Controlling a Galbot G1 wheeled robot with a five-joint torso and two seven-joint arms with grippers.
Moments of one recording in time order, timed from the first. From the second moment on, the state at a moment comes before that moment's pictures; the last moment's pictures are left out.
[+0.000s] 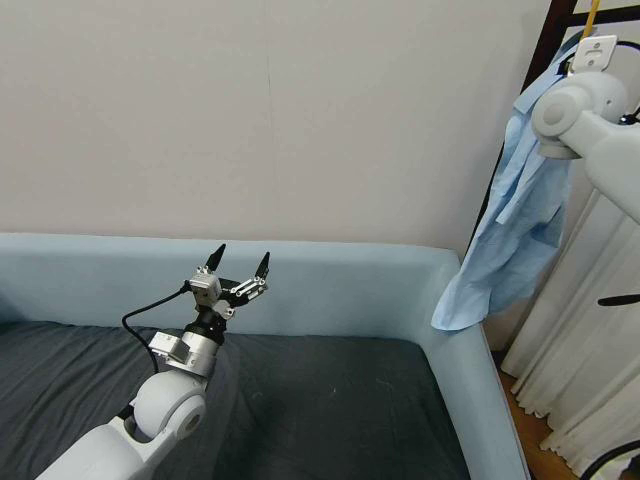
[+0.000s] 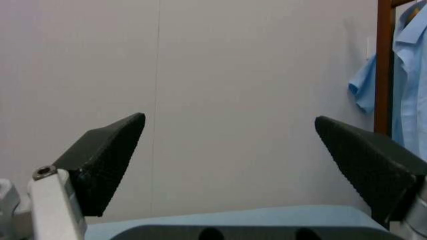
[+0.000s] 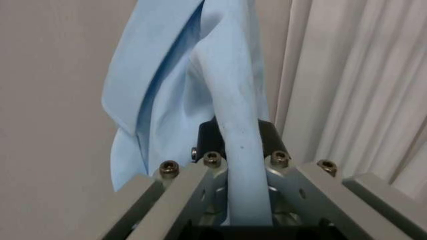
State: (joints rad) left arm 0.91 -0.83 -0.09 -1.93 -0.64 -0.34 -0.26; right arm 0.61 0.83 -0.64 1.19 1.50 -0.51 1.06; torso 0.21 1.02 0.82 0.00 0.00
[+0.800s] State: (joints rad) left arm 0.91 -0.83 -0.09 -1.96 -0.63 -0.32 -0.28; right arm 0.53 0.85 -0.51 1.12 1.52 -0.49 1.07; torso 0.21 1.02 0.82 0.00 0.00
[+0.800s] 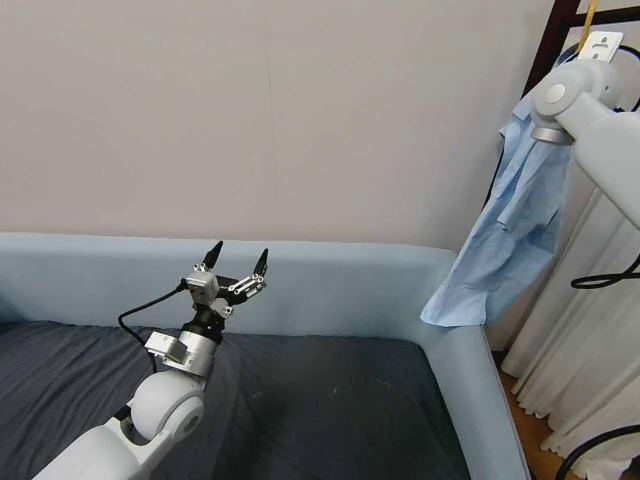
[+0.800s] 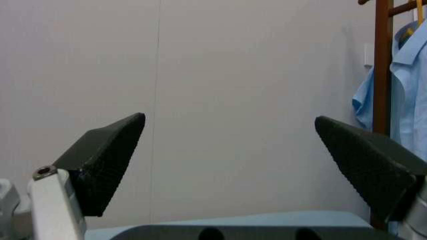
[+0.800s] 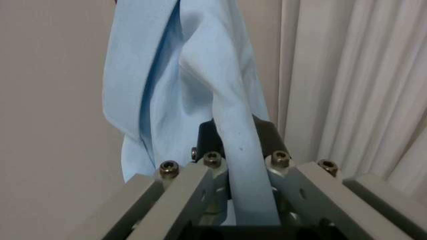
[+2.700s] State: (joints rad) left arm 1.60 -1.28 -0.42 -2.10 -0.35 -0.41 -0.40; right arm -1.39 1.05 0.34 2.06 0.28 0.19 0.28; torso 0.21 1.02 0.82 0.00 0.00
